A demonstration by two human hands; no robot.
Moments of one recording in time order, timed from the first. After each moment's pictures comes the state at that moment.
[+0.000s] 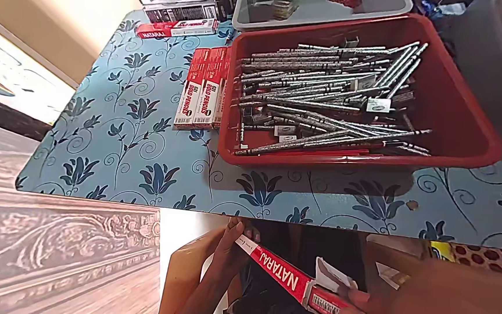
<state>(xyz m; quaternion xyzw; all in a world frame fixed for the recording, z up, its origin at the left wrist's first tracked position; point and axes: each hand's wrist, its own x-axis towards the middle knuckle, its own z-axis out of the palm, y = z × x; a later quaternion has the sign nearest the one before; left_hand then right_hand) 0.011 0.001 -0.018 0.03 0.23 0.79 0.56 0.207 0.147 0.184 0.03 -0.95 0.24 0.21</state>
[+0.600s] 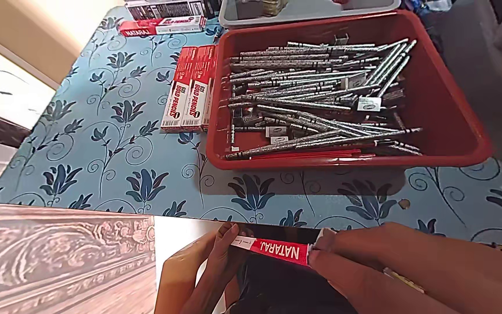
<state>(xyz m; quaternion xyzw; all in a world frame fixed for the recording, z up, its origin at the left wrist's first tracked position) 0.008 0.002 -0.027 0.03 0.32 0.79 0.53 0.189 0.154 0.187 -0.05 -0.97 0.19 0.15</state>
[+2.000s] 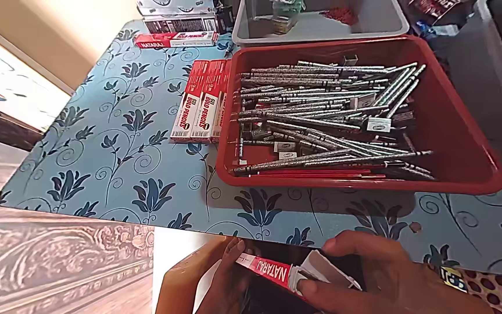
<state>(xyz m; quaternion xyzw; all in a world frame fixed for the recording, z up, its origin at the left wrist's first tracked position) 0.012 -0.005 -0.006 0.06 0.29 0.76 0.58 0.183 0.140 0.120 -0.09 -0.86 0.41 0.30</state>
